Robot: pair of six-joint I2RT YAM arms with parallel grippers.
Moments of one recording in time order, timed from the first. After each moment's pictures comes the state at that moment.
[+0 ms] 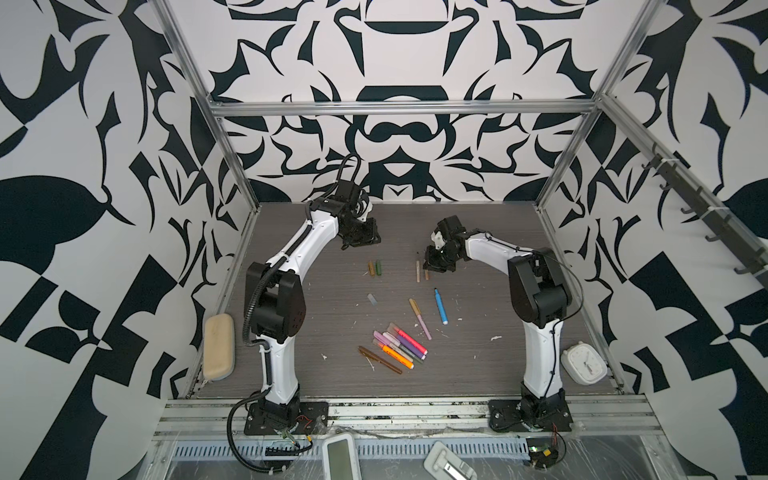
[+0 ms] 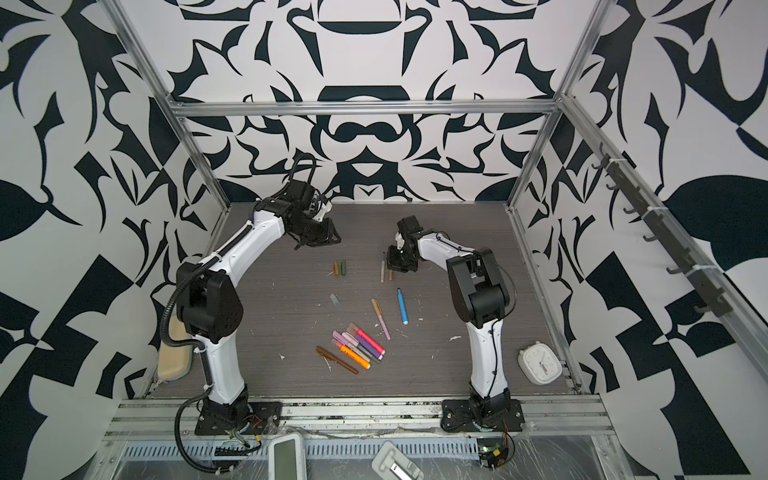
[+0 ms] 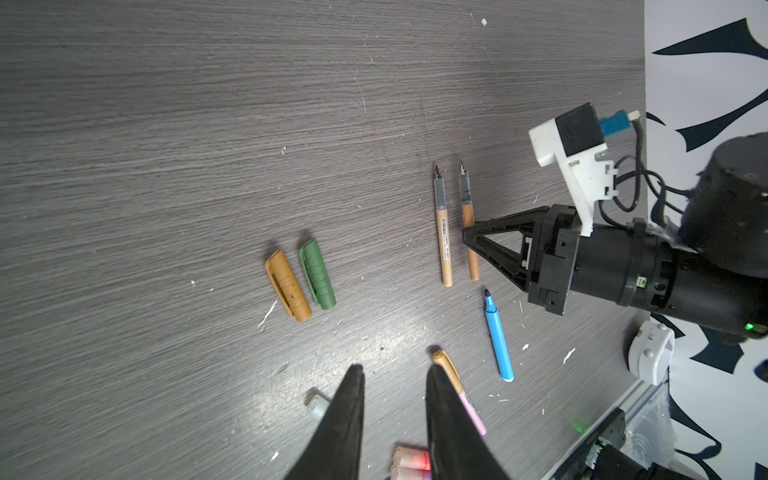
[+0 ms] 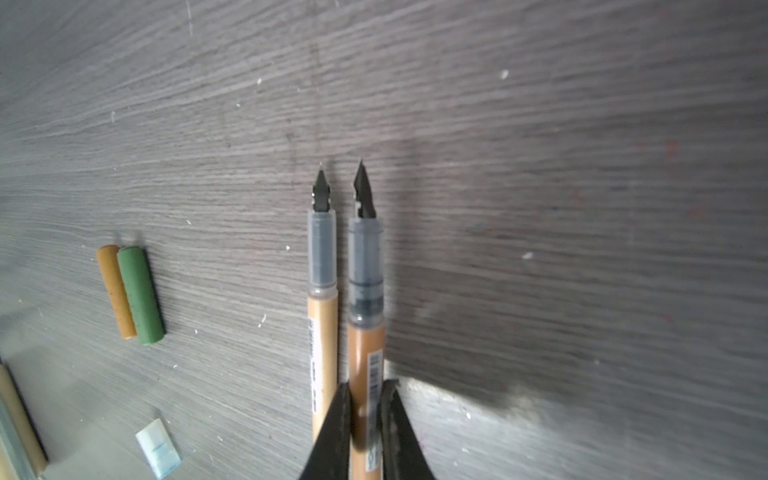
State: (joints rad) left arm -0.36 1.97 1.82 -0.92 0.39 -0.30; right arm 0.36 2.11 1.51 -0.54 -0.34 0.50
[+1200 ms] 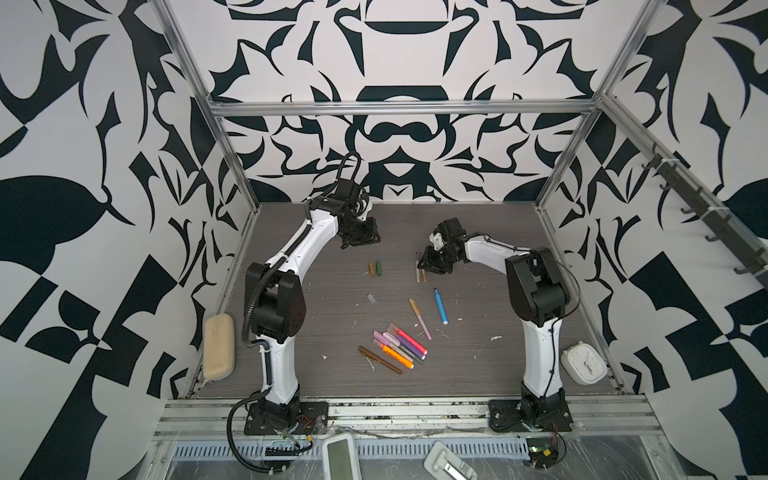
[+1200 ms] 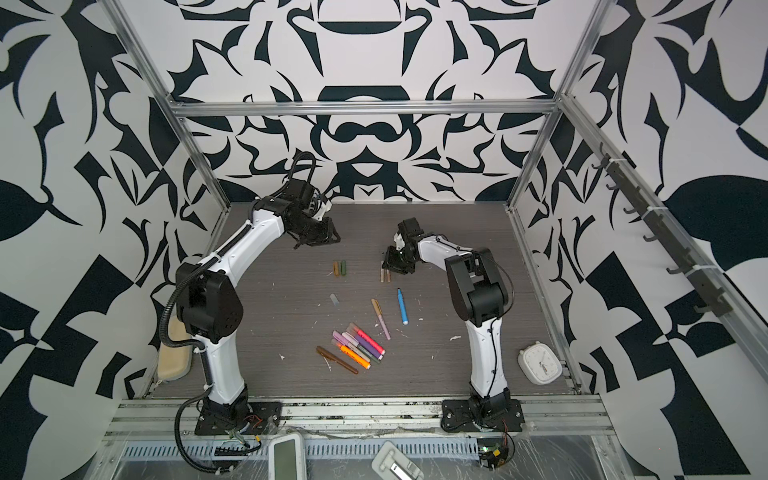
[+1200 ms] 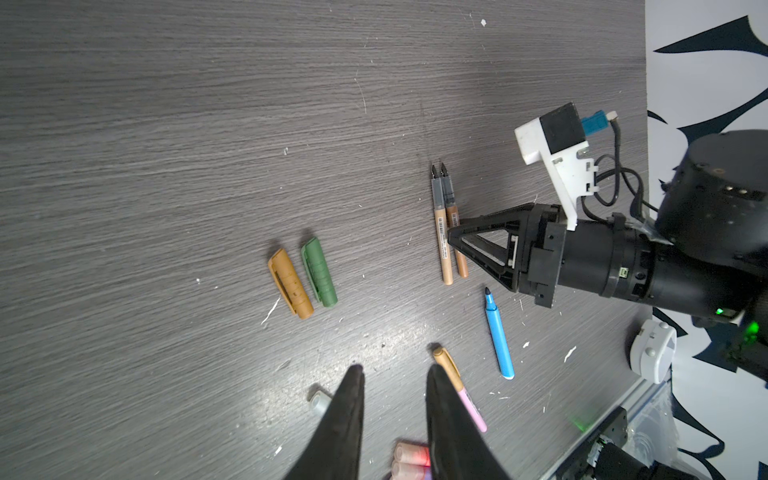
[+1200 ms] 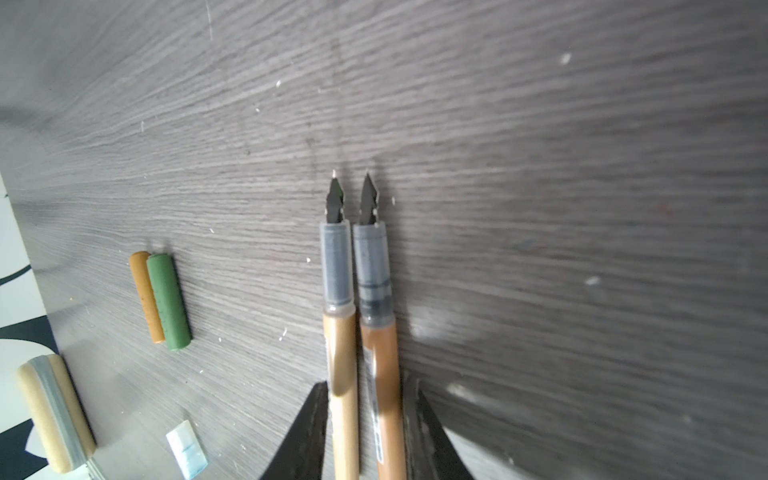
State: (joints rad) left arm -0.36 1.97 1.84 -0.94 0.39 -0.29; right arm 0.36 2.13 1.48 -0.46 -0.42 0.55
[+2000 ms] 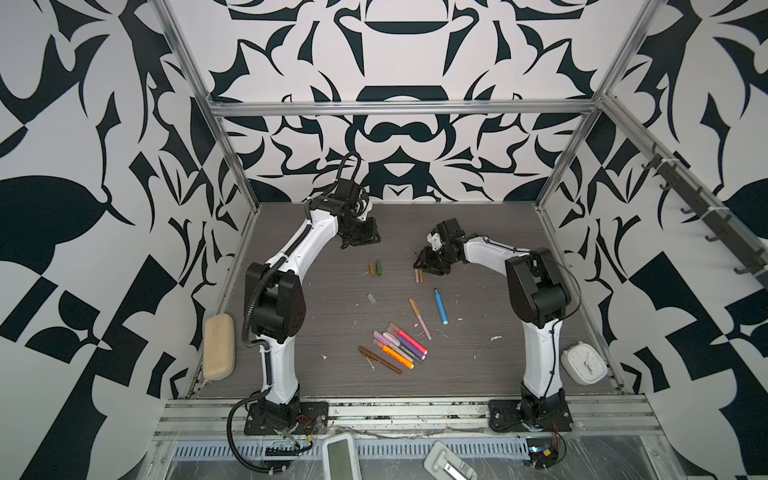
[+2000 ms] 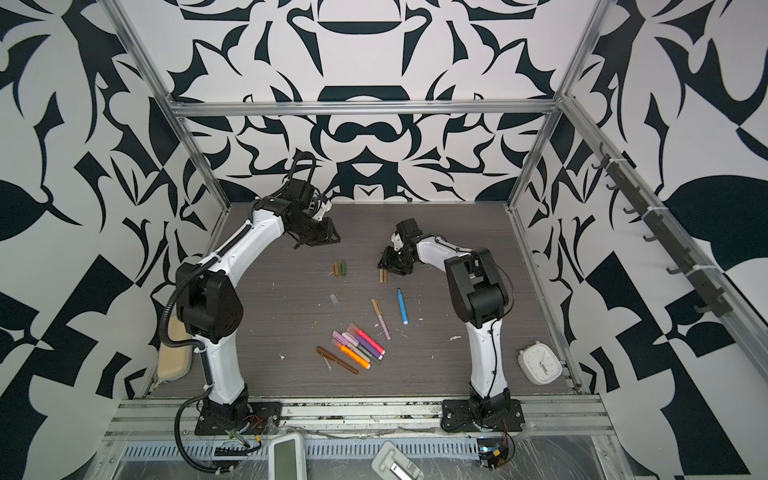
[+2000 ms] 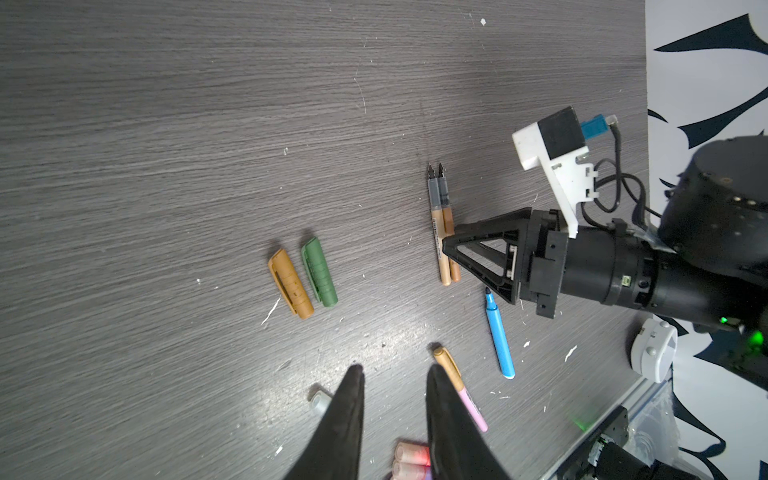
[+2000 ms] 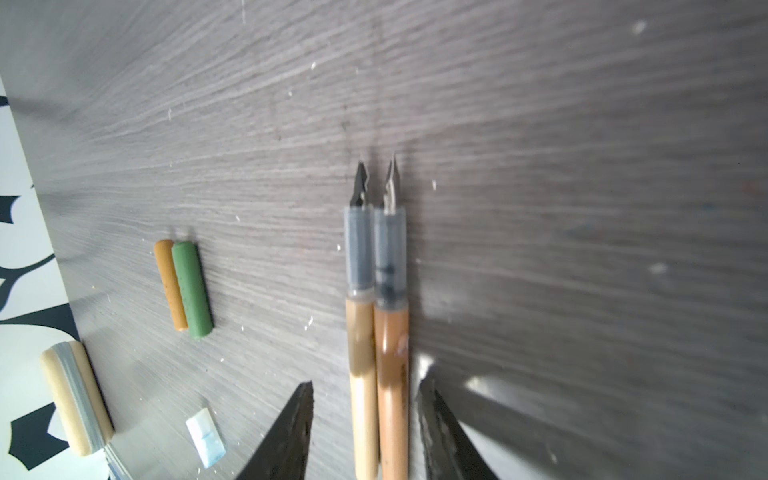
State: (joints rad) left arm -0.36 1.97 1.84 -0.94 0.39 -0.29; right arm 0.37 2.10 1.46 -0.44 -0.43 0.55
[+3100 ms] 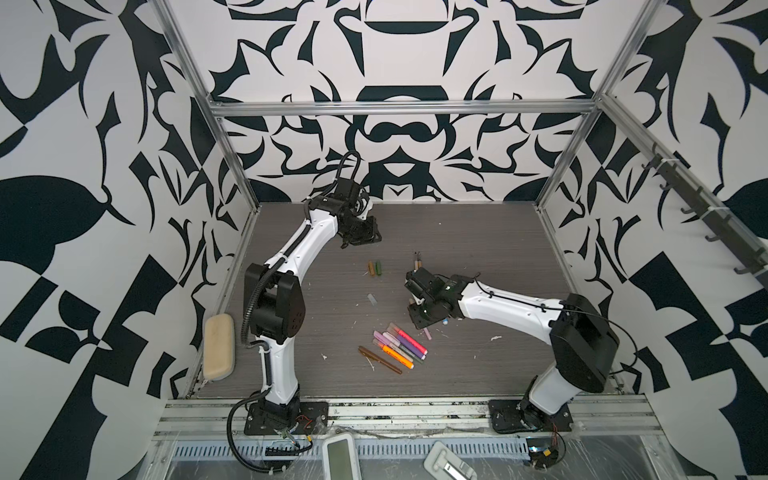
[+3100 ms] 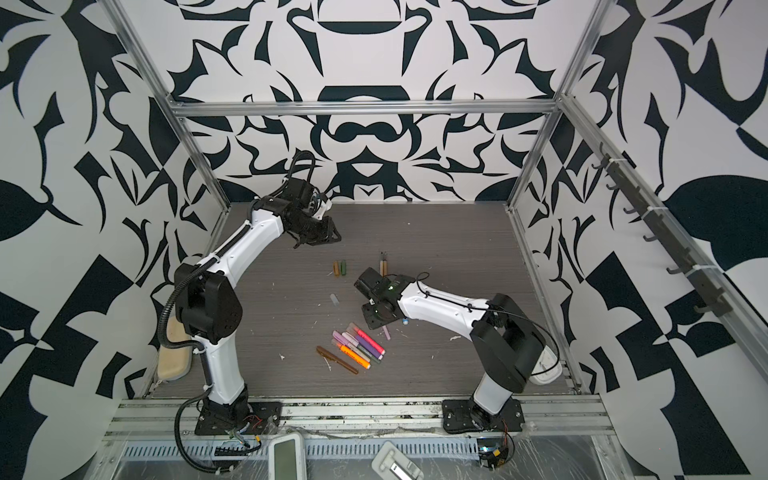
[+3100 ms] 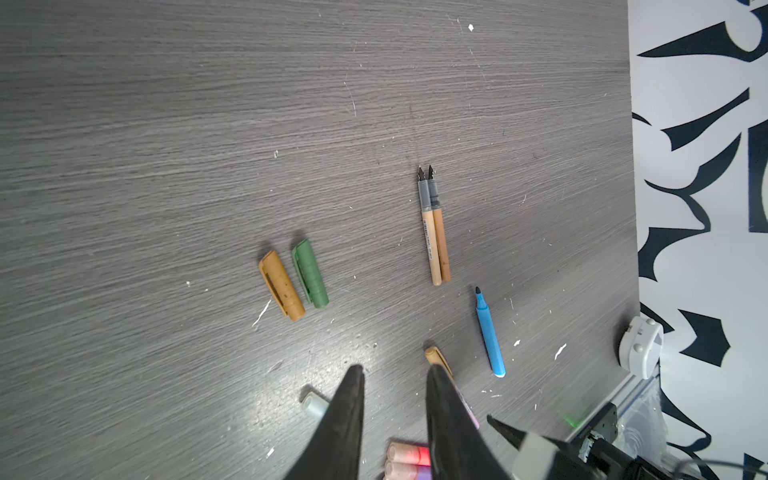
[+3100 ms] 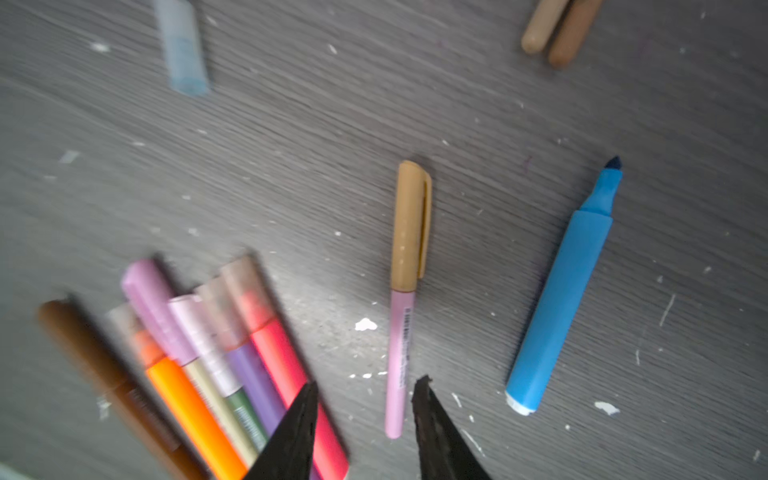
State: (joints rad) left arm -0.36 1.96 1.84 -0.93 0.41 -0.30; right arm 0.85 1.66 1.10 -0.70 0.06 0.45
